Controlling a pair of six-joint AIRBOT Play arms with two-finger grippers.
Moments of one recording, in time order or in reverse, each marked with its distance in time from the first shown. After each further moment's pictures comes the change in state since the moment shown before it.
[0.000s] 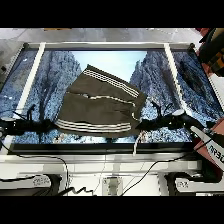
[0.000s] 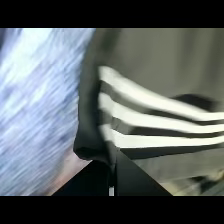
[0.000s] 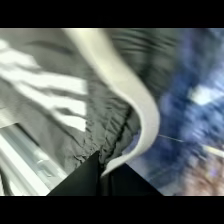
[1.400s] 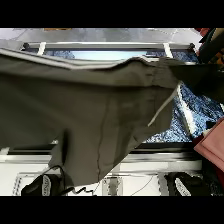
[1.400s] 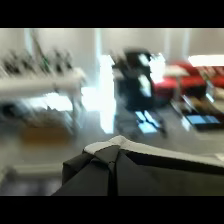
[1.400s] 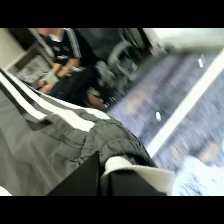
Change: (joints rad) left arm -0.002 0.892 0.358 -0.232 0.443 0.098; right arm 0.000 0.681 0.525 0.109 -0.027 0.459
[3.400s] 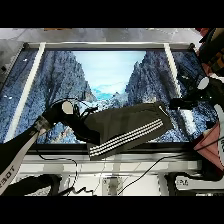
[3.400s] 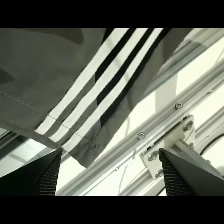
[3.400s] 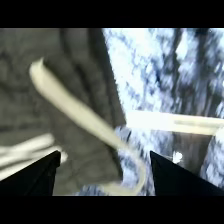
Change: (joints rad) left arm -0.981 -0.768 -0.223 0.488 -0.655 -0.654; right arm -0.169 -0.719 0.036 -1.014 0.184 -0.013
